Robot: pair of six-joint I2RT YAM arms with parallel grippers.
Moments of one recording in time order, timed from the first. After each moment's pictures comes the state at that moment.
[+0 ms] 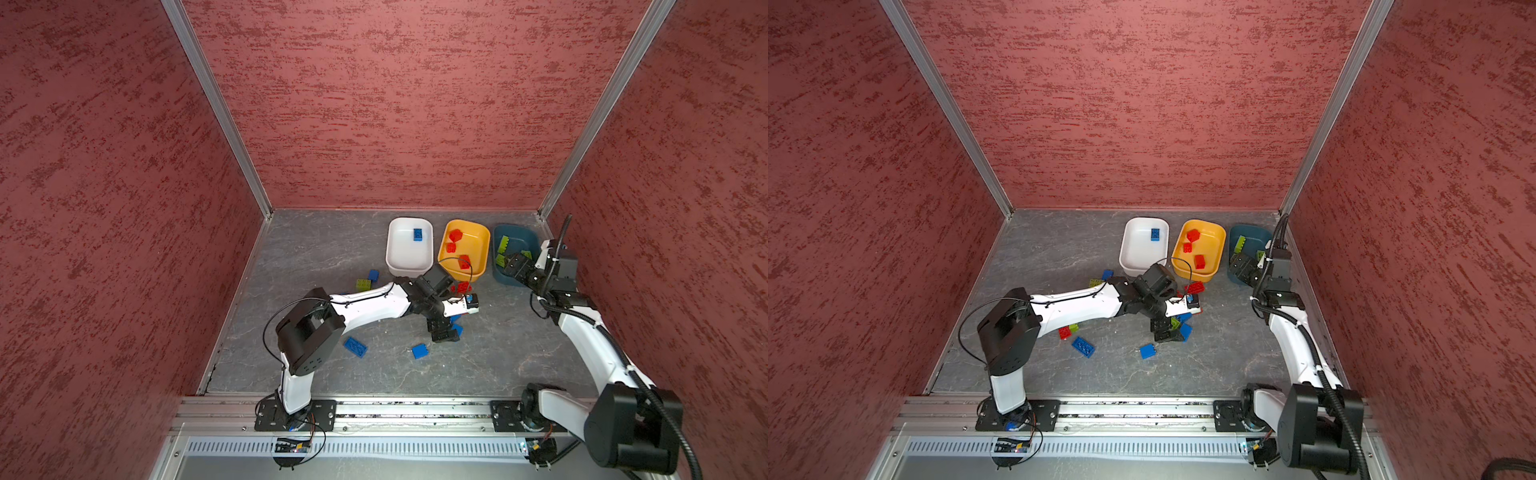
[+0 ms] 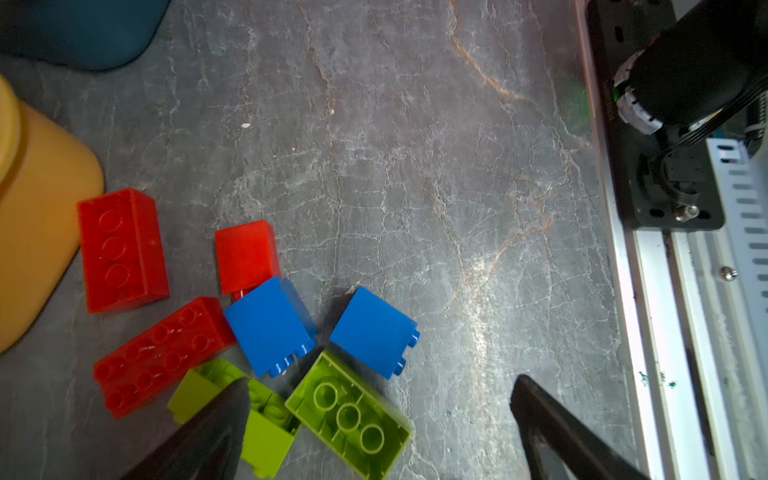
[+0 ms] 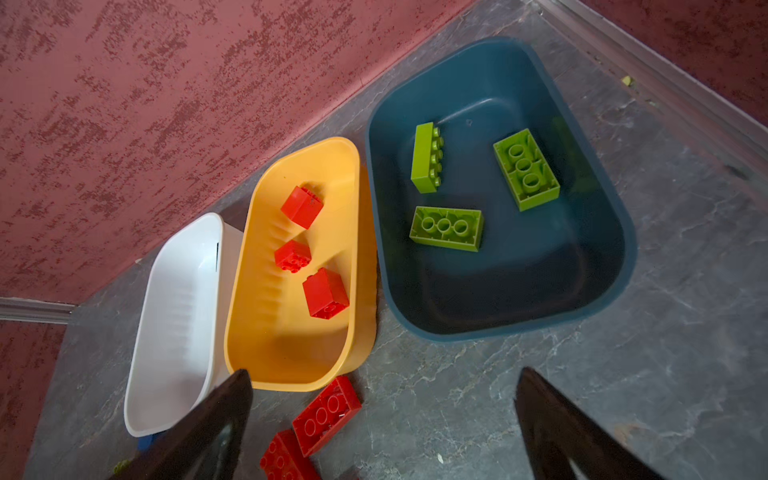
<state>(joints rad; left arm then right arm) -0.98 1.91 1.37 -0.46 0.36 0.50 -0.12 1.14 0.76 -0.20 -0.16 0.52</state>
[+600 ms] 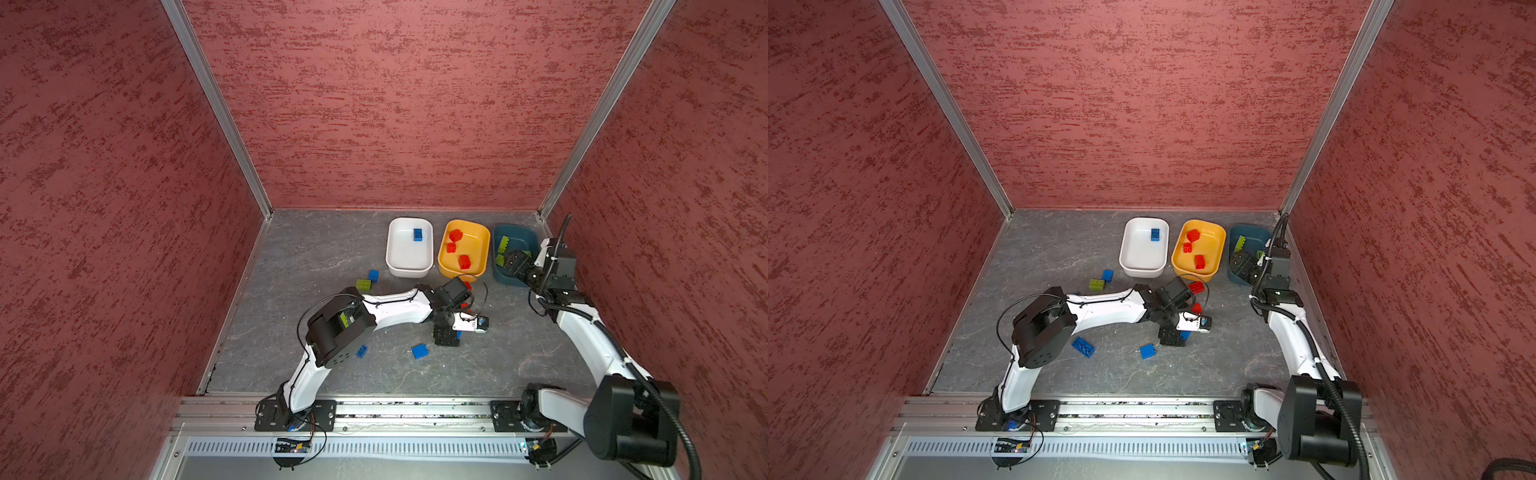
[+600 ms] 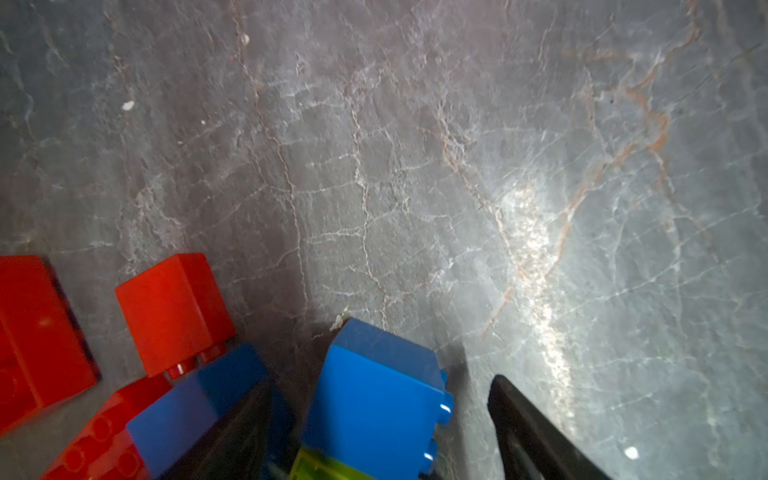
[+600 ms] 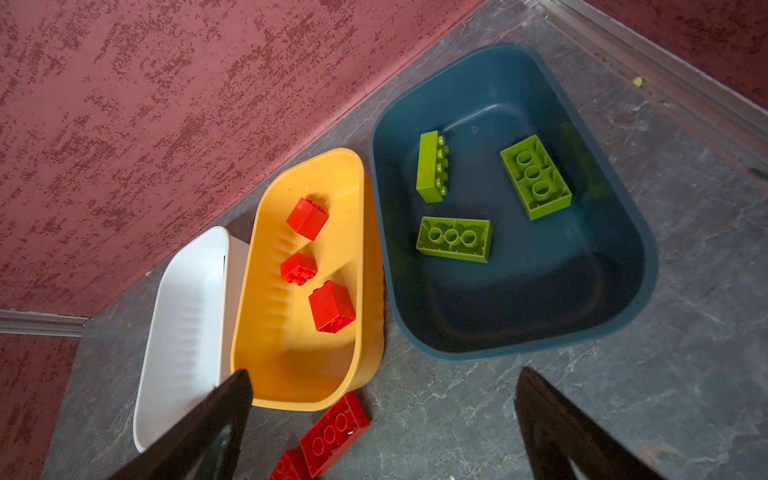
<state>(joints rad) -1.04 2.11 1.51 -0.54 0.23 0.70 -0.12 1.18 0.76 -0.15 -0.16 0.55</state>
